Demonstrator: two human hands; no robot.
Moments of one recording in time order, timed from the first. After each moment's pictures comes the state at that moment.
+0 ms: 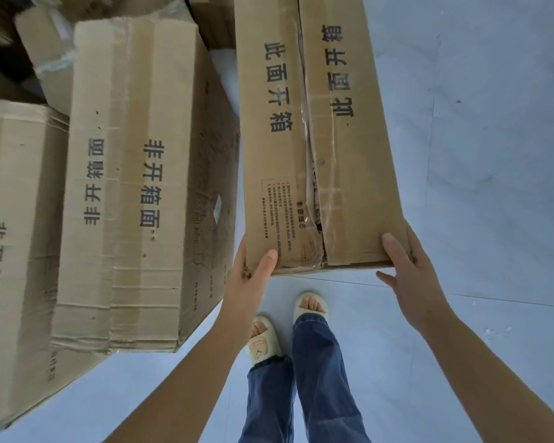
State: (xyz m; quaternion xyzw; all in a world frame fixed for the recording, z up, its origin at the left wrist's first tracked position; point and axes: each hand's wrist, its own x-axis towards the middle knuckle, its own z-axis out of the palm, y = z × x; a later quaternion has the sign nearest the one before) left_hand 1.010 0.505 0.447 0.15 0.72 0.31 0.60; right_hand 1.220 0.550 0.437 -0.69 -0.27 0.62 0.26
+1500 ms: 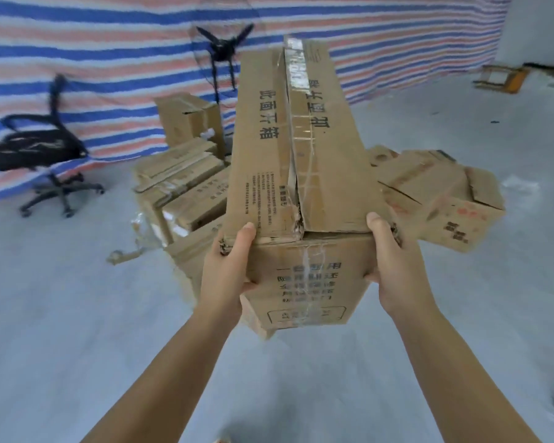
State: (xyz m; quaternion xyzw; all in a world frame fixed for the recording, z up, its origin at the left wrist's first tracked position) left_hand 1.130 0.109 0.922 0.04 0.63 0.73 0.26; right_hand 1.250 0.257 0.924 -0.38 -0.56 0.65 0.36
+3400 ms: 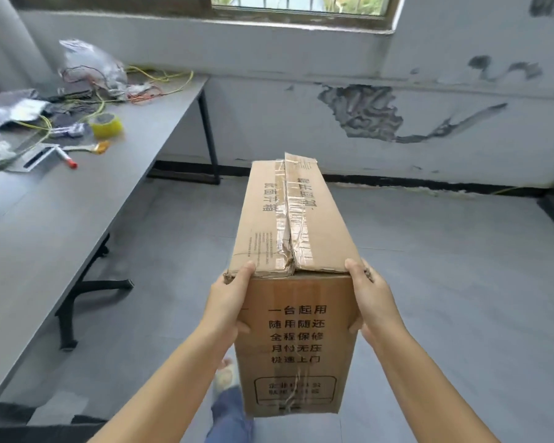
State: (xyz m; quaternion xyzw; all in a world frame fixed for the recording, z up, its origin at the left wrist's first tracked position) left_hand 1.326 -1.136 0.826 -0.69 0.19 0.56 -0.41; right_hand 1.133 -1.161 0.808 0.32 -0.63 0.44 -0.55
